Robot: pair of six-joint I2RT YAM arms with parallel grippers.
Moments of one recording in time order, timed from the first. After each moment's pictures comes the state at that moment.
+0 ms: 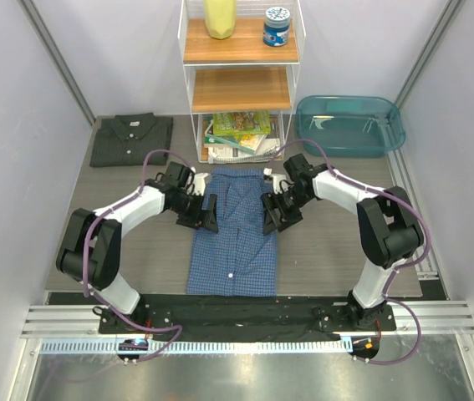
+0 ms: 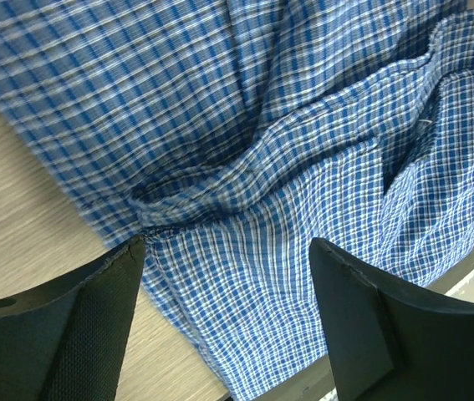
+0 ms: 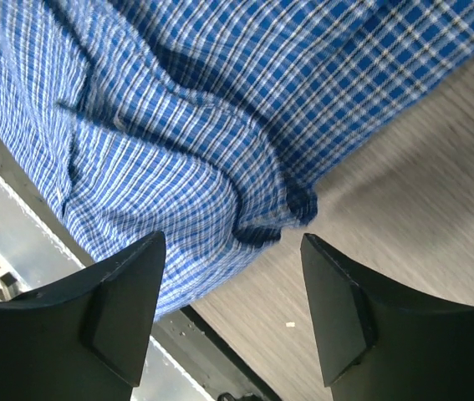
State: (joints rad) left arm -0.37 1.61 0.98 -0.52 0.45 -0.15; right arm 0.42 1.77 1.16 -0.71 -0.58 0.01
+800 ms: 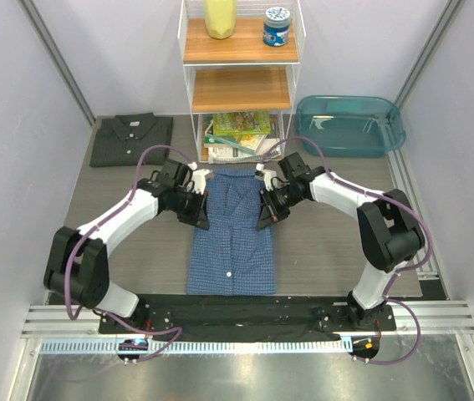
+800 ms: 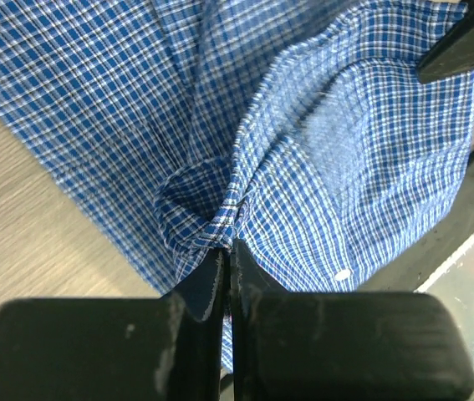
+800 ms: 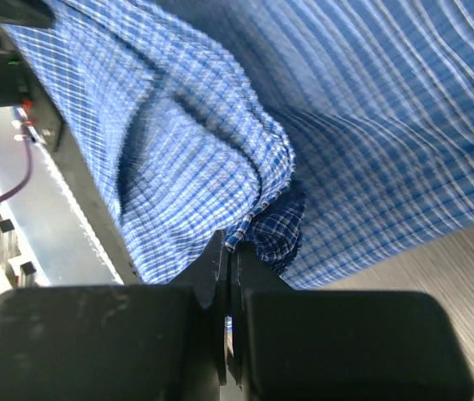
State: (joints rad) left arm -0.41 1.49 1.00 -0.61 0.47 -0.10; right arm 0.47 1.76 1.15 -0.56 -0.73 0.05
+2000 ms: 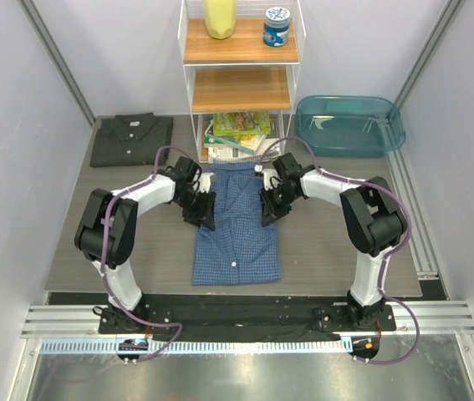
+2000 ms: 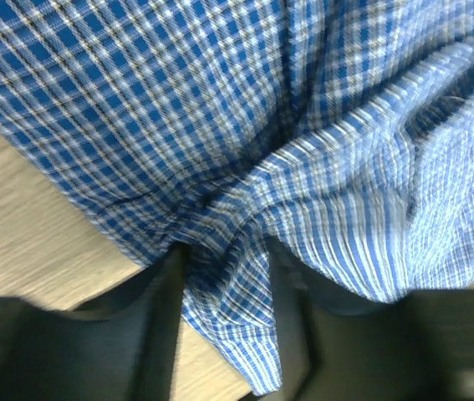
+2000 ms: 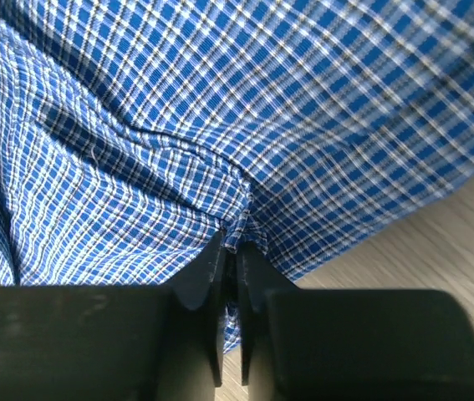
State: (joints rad) left arm -0.38 1.81 1.13 -0.61 0.40 -0.13; right arm 0.46 1.92 1.21 -0.51 -0.48 0.02
